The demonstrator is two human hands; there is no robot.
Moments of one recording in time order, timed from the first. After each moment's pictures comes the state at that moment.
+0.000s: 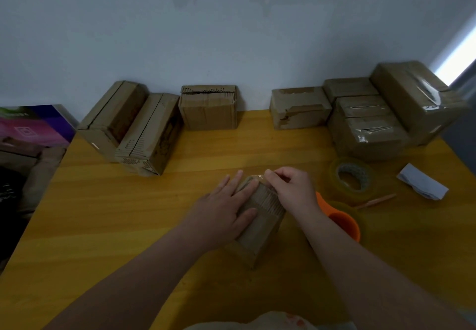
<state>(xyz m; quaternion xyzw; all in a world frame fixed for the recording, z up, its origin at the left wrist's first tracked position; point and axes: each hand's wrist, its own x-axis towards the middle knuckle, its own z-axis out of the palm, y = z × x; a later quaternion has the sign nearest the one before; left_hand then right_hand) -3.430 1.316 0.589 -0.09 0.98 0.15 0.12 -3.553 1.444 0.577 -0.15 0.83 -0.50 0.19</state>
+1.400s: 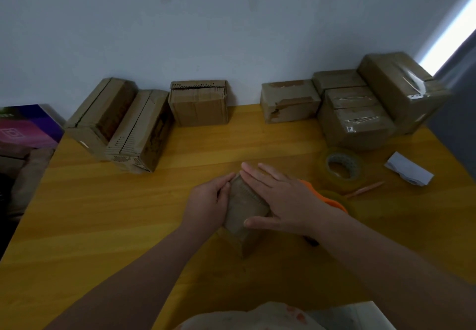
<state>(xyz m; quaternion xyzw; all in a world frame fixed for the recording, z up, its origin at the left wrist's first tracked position) -3.428 1.324 0.569 -0.21 0.90 0.37 -0.12 -3.543 1.482 0.599 -0.57 0.81 -0.02 0.18</state>
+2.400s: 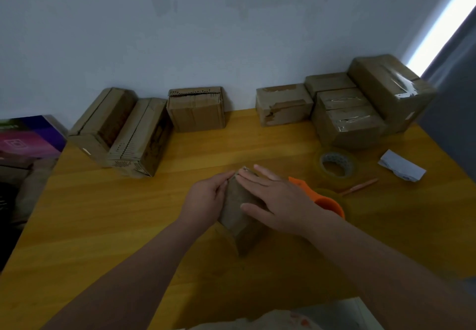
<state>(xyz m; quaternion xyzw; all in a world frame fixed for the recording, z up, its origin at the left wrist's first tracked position) -3.431 1.322 0.580 -0.19 0.91 0.36 -0.08 -3.532 1.487 0.594 -0.54 0.82 -0.15 0.15</state>
